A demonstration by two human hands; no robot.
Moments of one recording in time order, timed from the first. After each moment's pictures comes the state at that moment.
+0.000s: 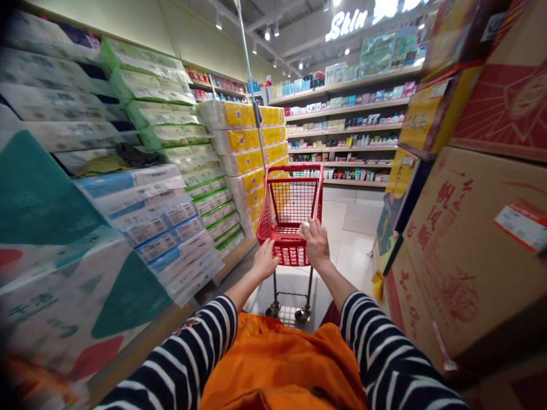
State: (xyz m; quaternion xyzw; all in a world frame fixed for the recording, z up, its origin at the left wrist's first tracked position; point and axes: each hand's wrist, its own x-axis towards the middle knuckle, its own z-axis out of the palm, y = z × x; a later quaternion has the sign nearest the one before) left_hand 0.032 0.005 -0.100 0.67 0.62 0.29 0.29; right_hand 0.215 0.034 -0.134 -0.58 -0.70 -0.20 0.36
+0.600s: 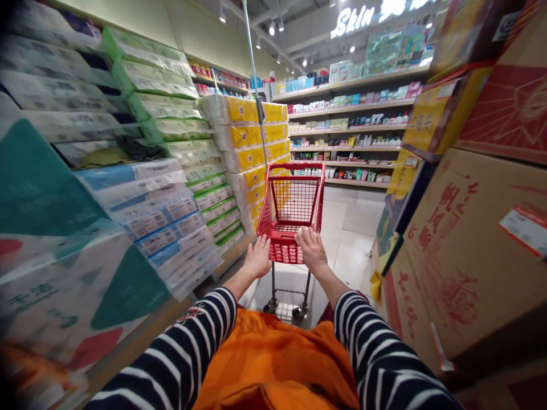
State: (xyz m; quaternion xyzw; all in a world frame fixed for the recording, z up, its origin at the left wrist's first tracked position) left_hand 0.010 0.004 -0.104 0.78 0.62 0.00 0.00; right_hand 0.215 0.034 -0.161 -0.53 -0.77 -0.27 0.25
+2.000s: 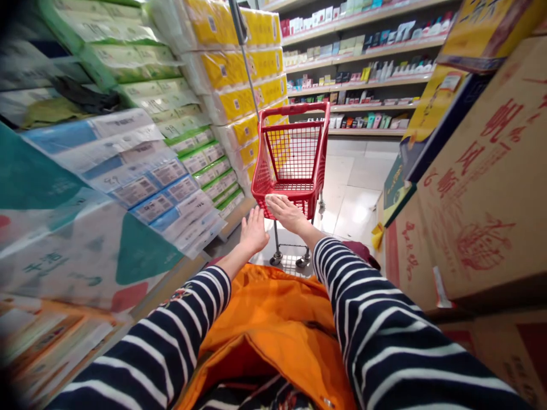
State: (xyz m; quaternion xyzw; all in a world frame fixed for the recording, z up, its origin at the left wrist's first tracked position) left_hand 0.008 -0.029 -0.129 0.75 0.66 -0.01 0.02; right_hand 0.158 0.039 -0.163 -0.32 -0.91 -0.17 0.20
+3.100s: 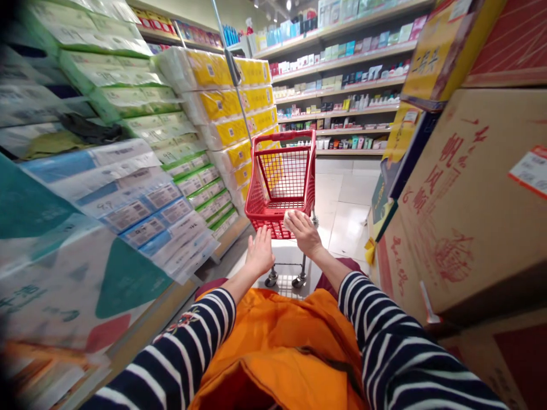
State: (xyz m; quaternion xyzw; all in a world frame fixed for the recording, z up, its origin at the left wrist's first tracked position) left_hand 0.043 -0.032 -0.132 0.79 0.61 0.00 0.00; right_hand 0.223 0.015 -0.182 -0.45 -0.80 -0.22 0.33
